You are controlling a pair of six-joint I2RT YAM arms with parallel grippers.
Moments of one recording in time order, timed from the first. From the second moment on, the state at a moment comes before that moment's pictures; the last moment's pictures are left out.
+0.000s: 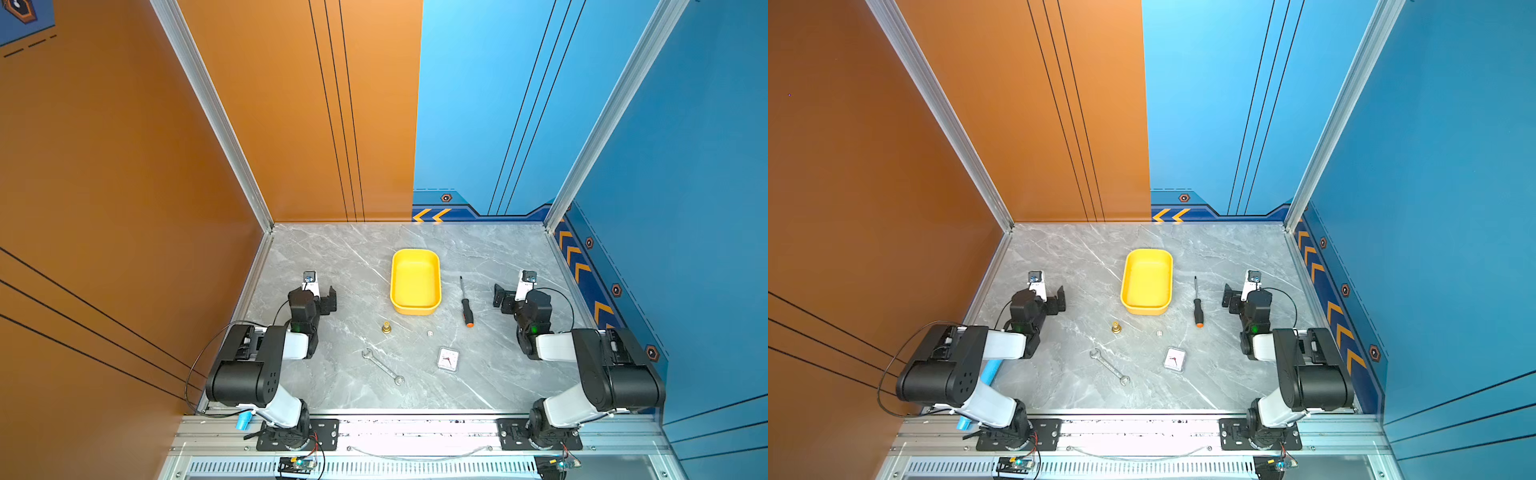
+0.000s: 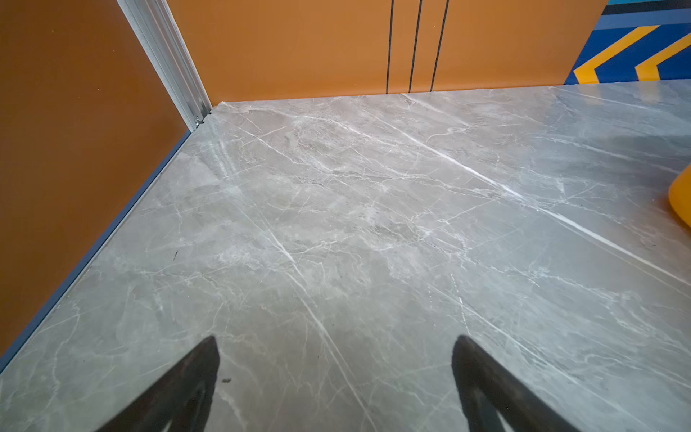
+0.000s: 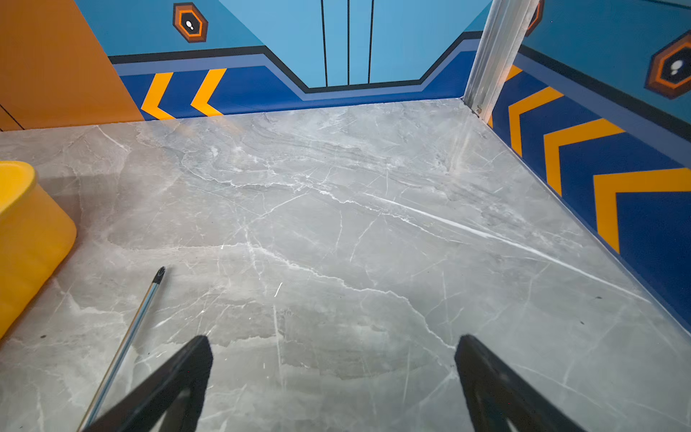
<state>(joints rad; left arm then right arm) -0.03 1.57 0.37 0.84 -0.14 0.02 0.01 1.54 0.36 0.83 0.09 0.06</state>
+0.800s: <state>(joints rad) -0.03 1.56 0.37 0.82 -0.14 0.02 0.01 1.54 0.36 0.83 0.09 0.06</state>
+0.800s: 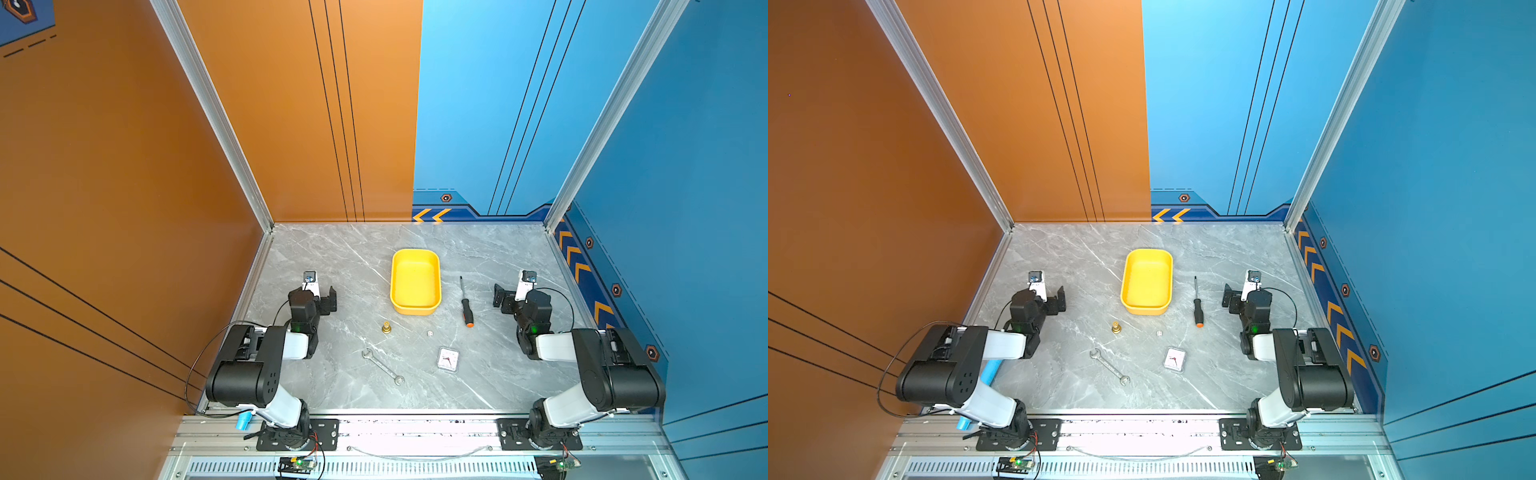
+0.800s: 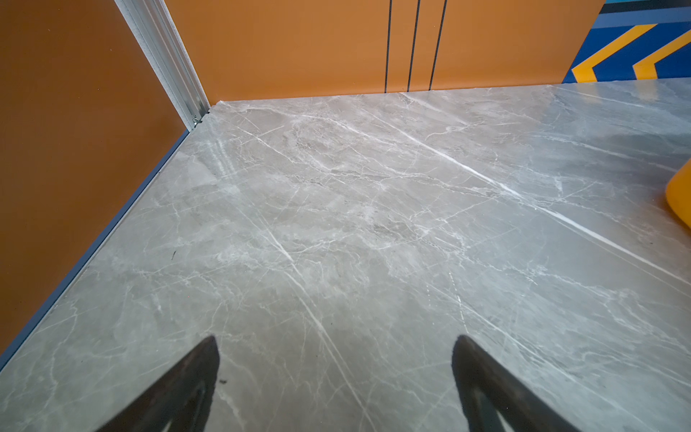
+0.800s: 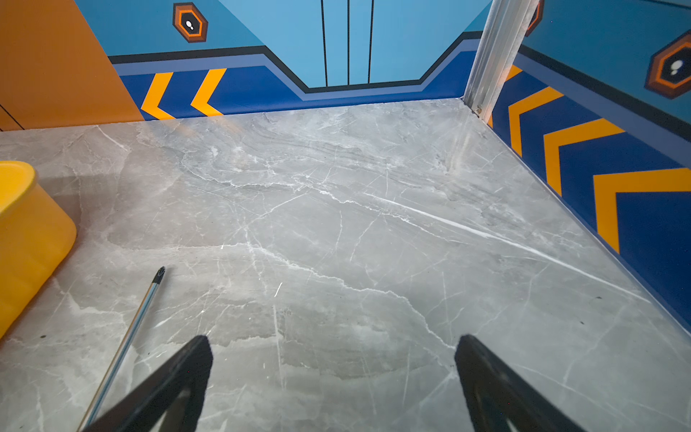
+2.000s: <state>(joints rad) -0.19 1.35 0.64 0.21 0.23 -0.42 0.31 1.46 0.75 -0.19 -0.13 0.43</state>
